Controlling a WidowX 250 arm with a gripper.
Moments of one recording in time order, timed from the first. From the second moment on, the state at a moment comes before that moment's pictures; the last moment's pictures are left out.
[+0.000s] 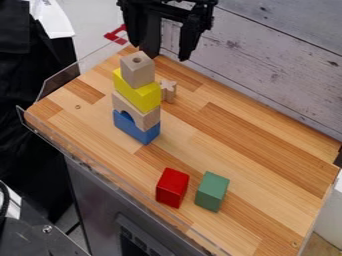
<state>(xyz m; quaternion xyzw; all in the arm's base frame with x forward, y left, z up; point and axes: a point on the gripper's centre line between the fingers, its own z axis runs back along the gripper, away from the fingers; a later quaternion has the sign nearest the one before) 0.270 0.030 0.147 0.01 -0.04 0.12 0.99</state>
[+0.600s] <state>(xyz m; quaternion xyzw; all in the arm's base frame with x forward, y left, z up) 0.288 0.047 0.141 0.01 -0.02 0.13 0.99</state>
